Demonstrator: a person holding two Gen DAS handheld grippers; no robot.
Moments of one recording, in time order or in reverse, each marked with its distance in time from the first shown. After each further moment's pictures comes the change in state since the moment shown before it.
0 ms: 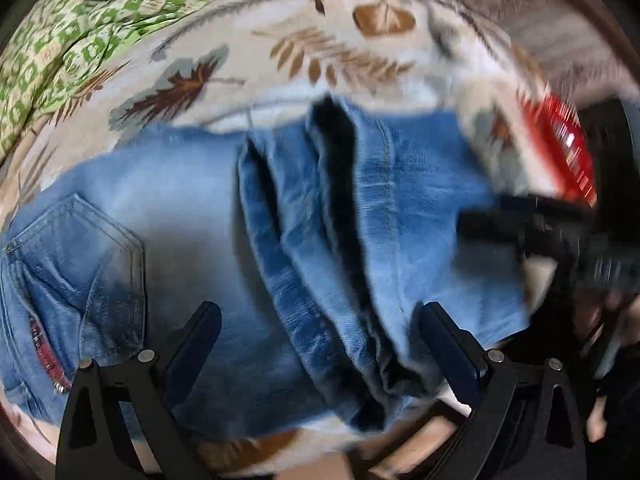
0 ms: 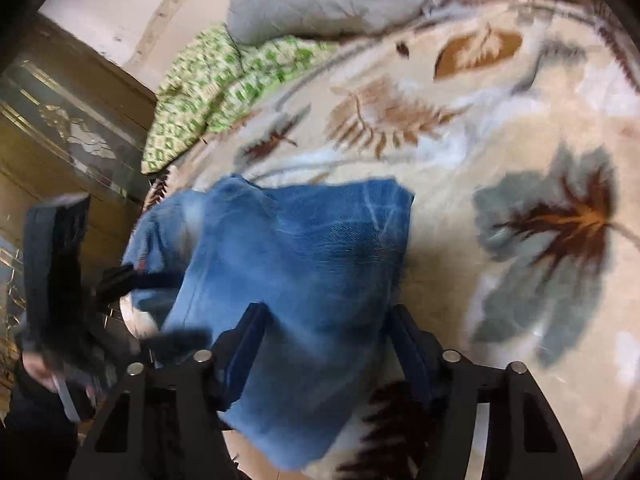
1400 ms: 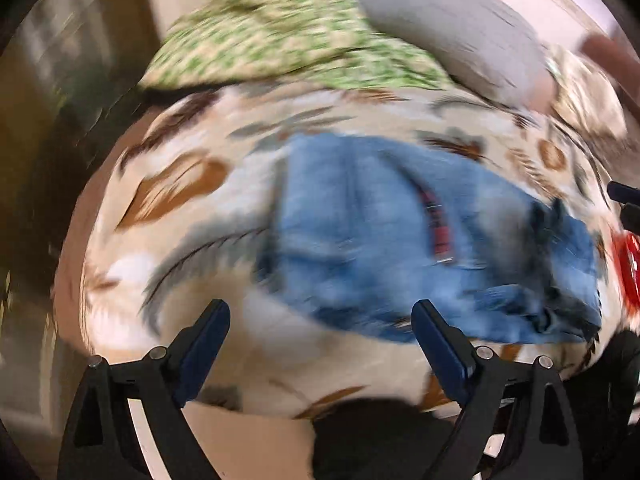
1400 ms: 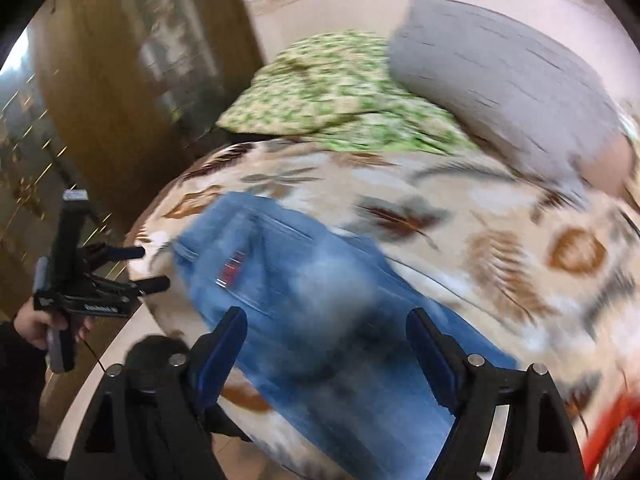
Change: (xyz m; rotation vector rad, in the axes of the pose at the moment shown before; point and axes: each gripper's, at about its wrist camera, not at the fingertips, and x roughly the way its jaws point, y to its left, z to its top) left arm -0.130 0.182 -0.164 -0.504 -0.286 0.265; right arm -0.019 0.210 0.023 -0.558 -0.062 -0.067
